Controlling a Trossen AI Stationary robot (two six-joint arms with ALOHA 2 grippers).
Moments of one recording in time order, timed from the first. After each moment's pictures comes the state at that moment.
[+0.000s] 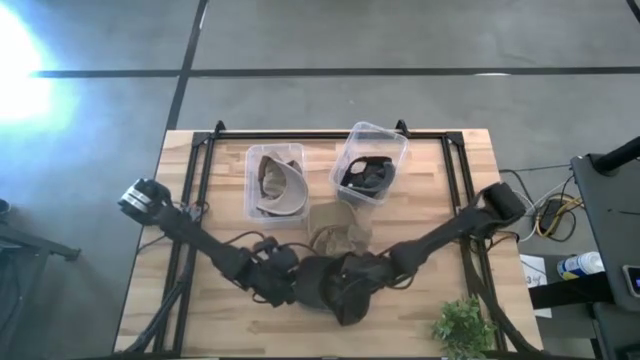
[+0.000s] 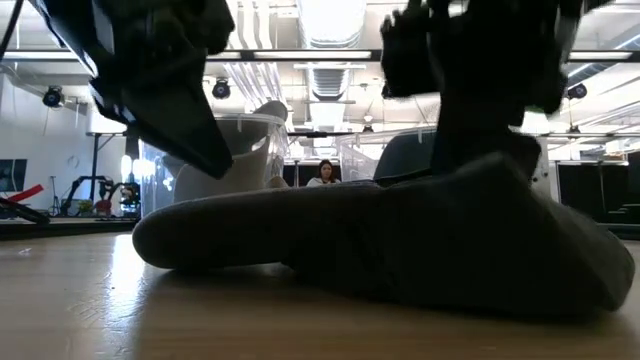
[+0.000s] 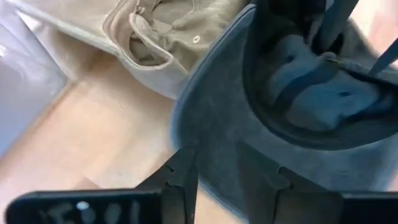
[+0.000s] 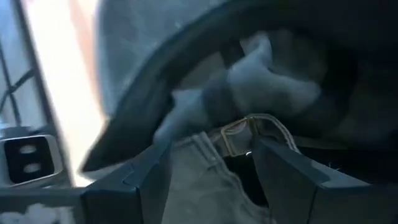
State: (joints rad) left arm -0.55 1.66 1.01 -0.36 -0.55 -0.99; right arm 0.45 1.84 1.10 -0.24 0.03 0.99
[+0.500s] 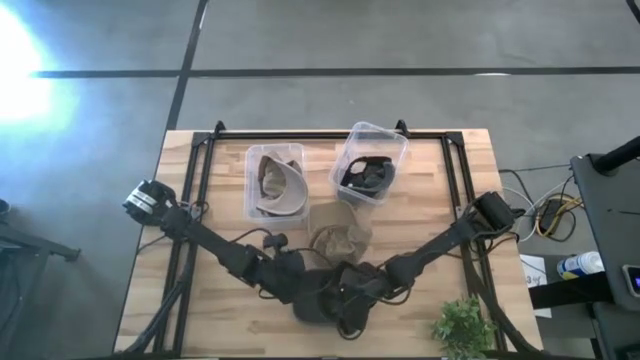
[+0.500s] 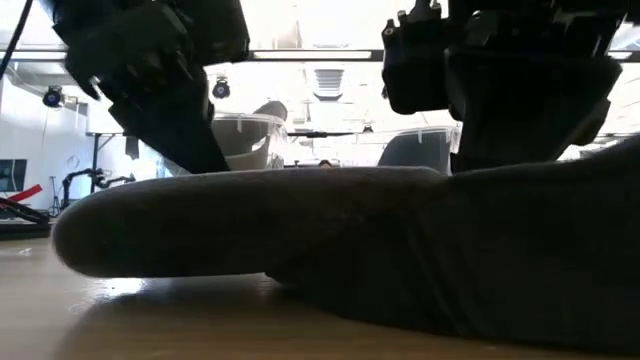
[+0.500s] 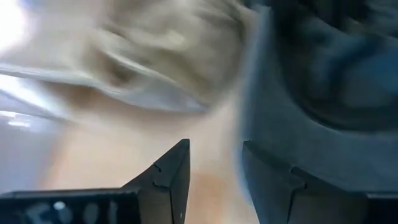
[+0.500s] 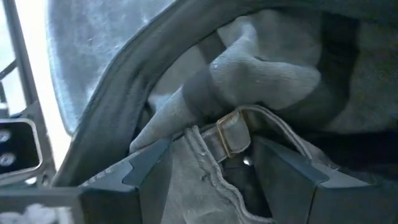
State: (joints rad) left arm -0.51 1.70 1.01 -0.33 -0.48 -0.65; right arm 0.52 1.96 1.14 -0.21 0.06 0.99
